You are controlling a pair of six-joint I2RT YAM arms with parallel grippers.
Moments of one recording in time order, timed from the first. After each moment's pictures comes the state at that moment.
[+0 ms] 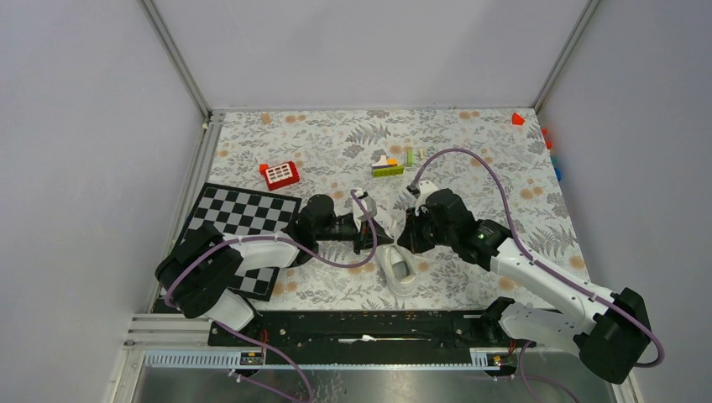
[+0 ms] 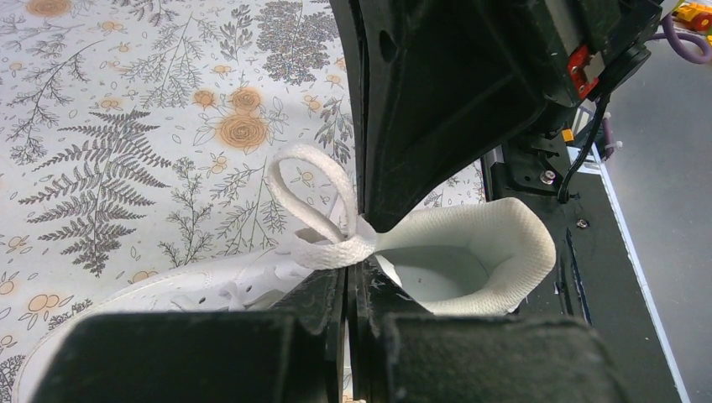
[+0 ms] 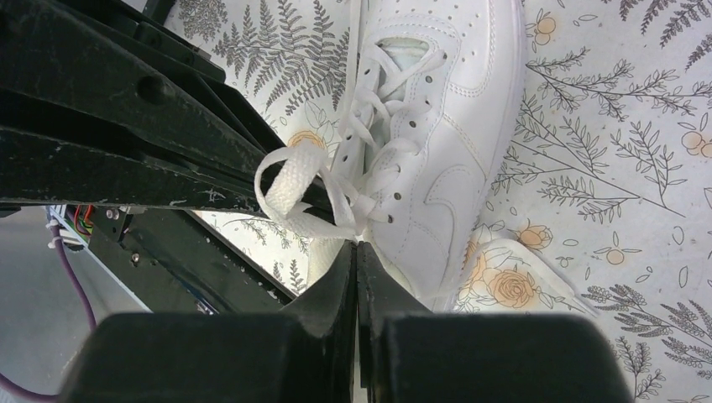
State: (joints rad) left arm -0.78 1.50 0.58 0.76 0.75 -0.05; right arm 0.74 1.05 0.76 -0.43 -0.14 0.44
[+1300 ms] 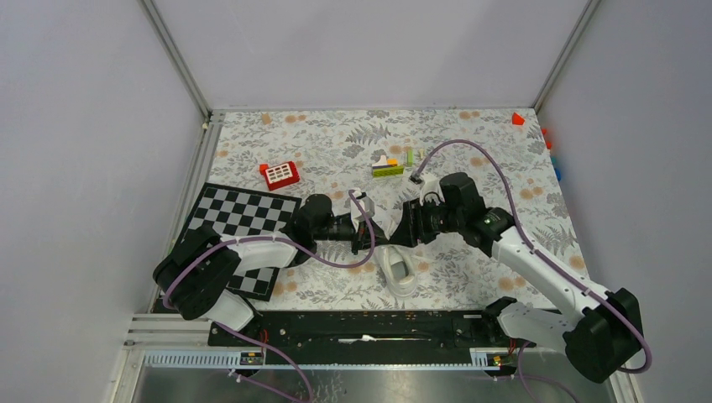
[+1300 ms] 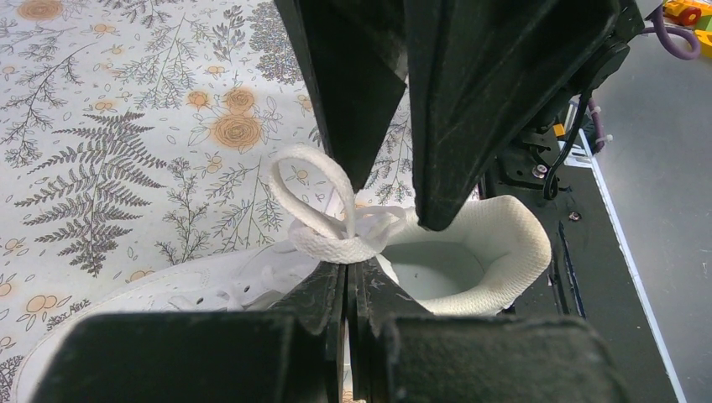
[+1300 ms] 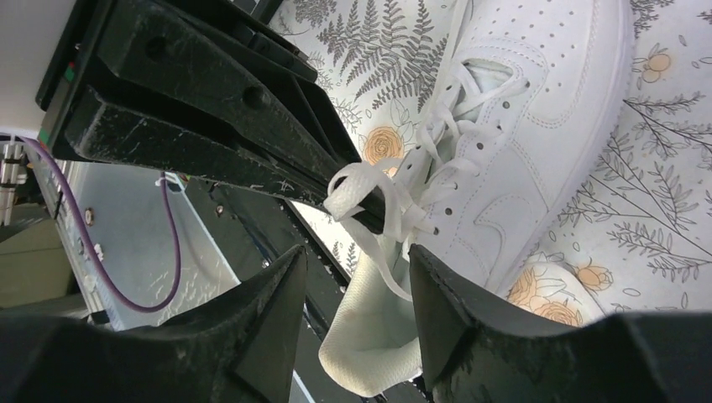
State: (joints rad) left arm -0.76 1.49 0.58 0.75 0.78 -0.05; right arm 0.57 1.08 0.80 -0.43 -0.52 0.35
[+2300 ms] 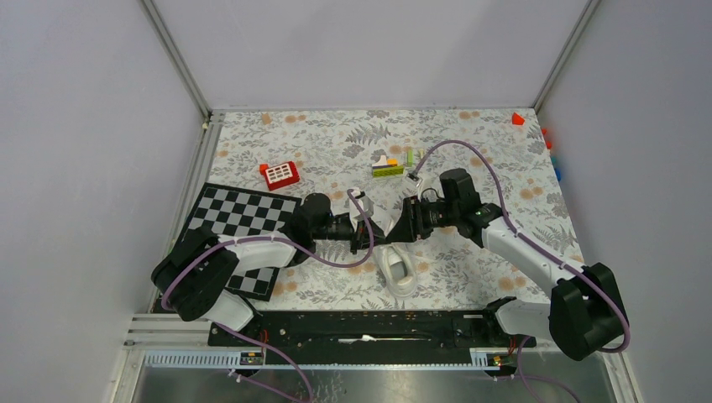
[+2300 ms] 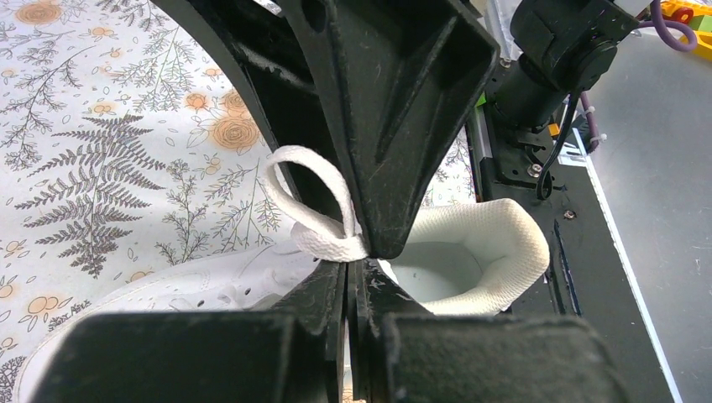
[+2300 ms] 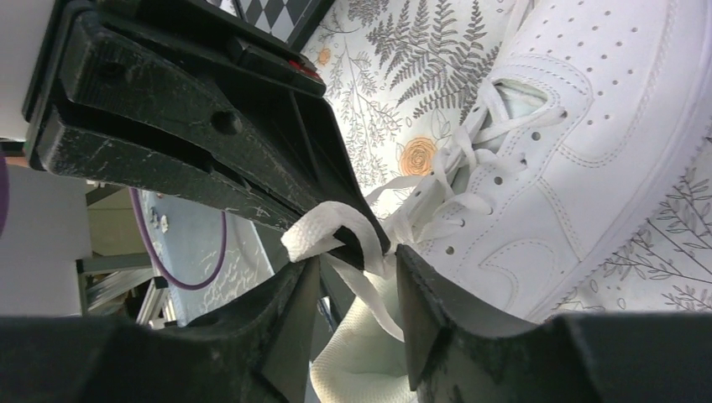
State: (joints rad) left arm -0.75 1.48 0.58 0.74 0.80 -0.05; right arm 0.46 1.24 0.74 -0.23 -0.81 0.36
